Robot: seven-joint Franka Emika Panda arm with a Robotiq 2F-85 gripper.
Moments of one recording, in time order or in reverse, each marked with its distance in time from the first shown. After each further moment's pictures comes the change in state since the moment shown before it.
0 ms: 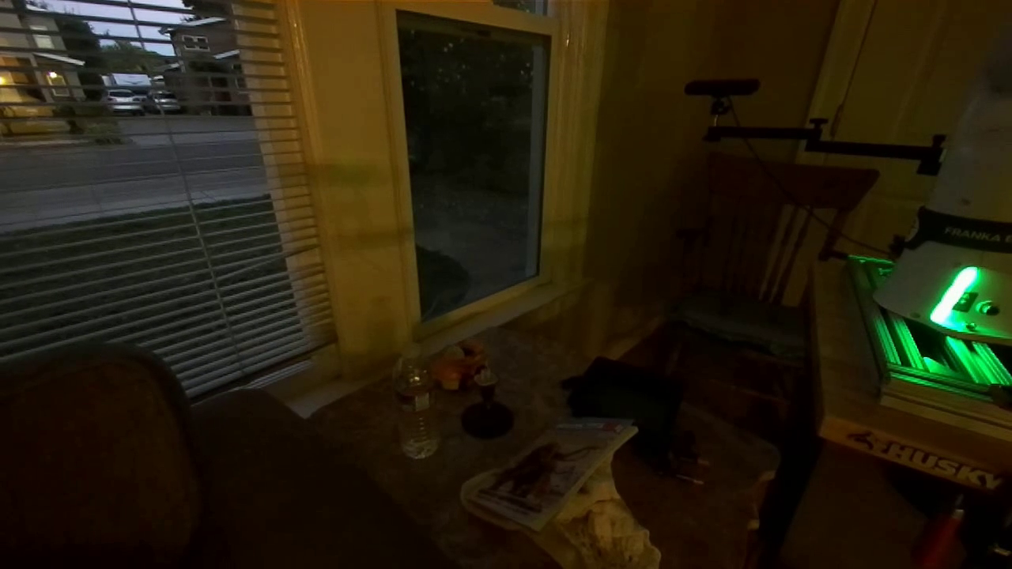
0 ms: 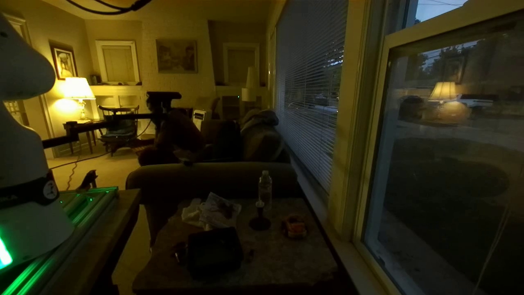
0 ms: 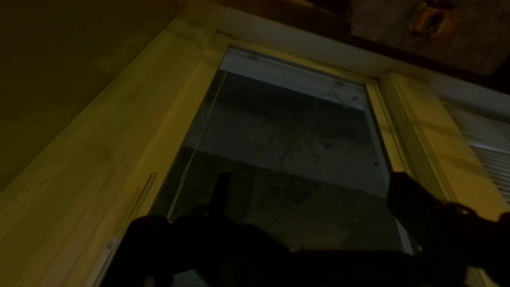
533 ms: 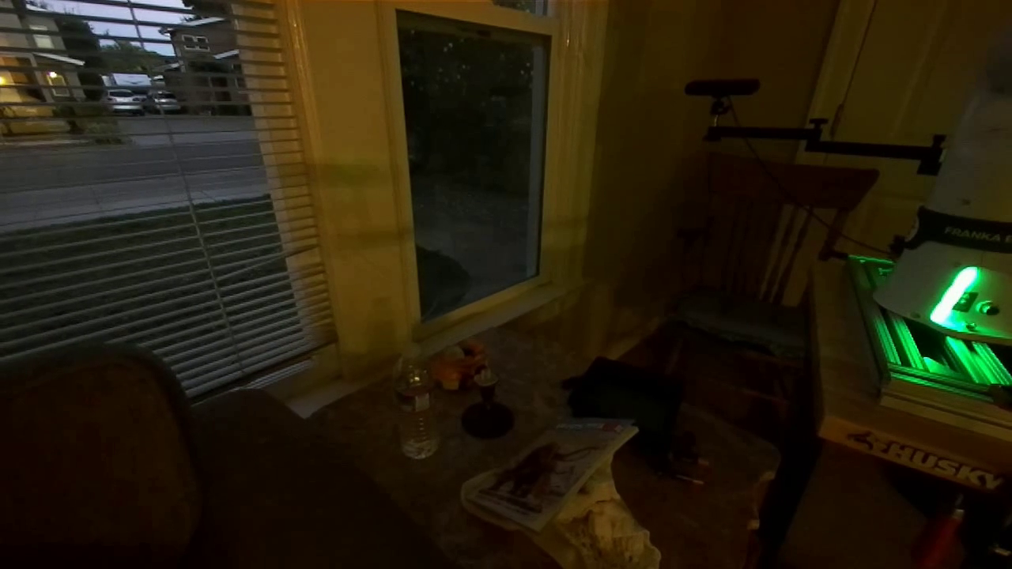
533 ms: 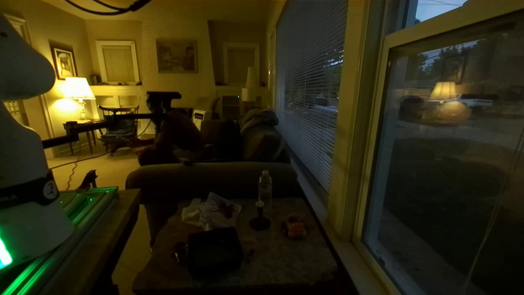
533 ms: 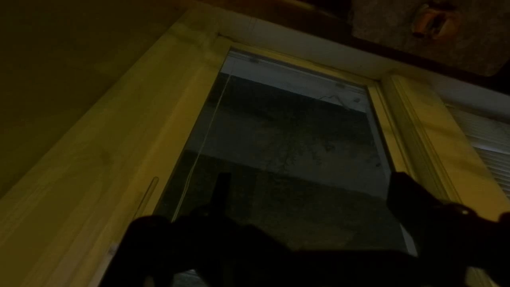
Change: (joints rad) arm -0.001 0.008 -0.006 -0.001 0.000 0.003 0.000
